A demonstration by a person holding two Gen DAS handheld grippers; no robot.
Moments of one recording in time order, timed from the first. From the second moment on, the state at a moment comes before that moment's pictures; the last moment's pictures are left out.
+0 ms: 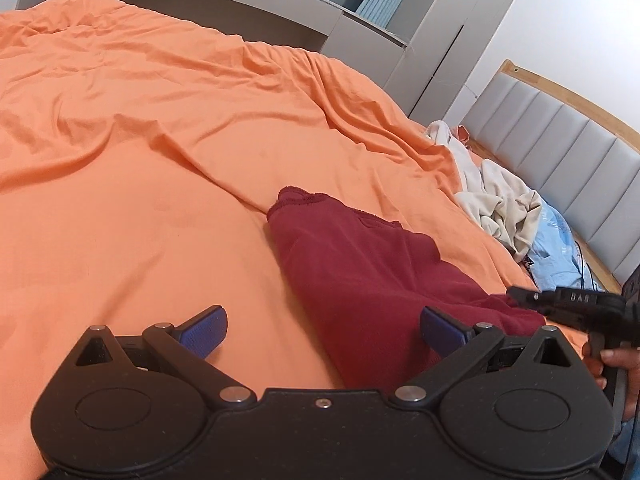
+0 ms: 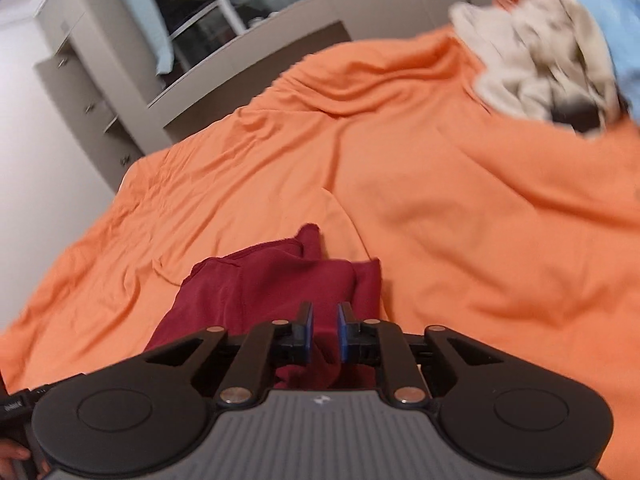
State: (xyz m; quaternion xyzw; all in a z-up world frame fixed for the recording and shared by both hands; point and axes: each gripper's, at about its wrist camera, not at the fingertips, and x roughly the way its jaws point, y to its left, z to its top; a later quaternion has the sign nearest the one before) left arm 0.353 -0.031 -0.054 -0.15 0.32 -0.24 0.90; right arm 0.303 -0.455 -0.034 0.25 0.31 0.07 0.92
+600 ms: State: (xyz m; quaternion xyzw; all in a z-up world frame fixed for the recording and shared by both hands) left arm 0.396 -0.064 -0.086 -0.16 0.38 -0.26 0.87; right arm 0.329 -0.432 -0.059 0.29 0.33 0.08 0.89
